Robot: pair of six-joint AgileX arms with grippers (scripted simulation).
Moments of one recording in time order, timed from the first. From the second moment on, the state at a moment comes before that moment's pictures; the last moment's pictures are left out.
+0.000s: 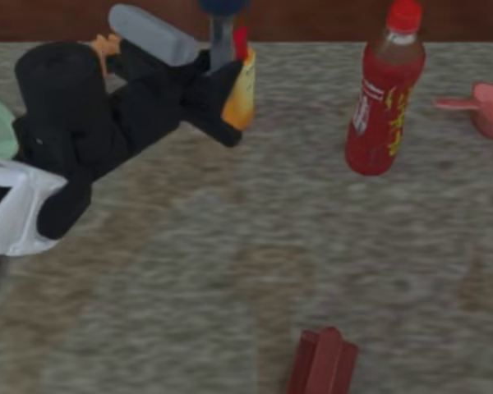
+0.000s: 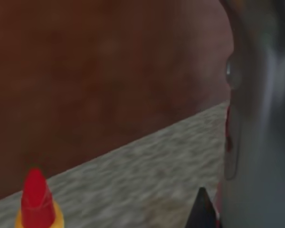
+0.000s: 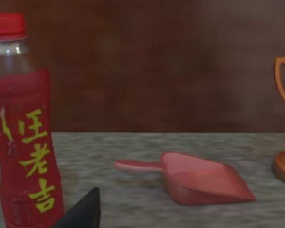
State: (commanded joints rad) left arm -0.42 1.68 0.77 0.83 0.36 -0.01; right arm 0.00 0.00 0.00 0.00 0.00 0.00
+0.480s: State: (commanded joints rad) left arm -0.43 1.65 0.76 0.89 0.38 0.02; right arm 0.00 0.00 0.00 0.00 0.00 0.00
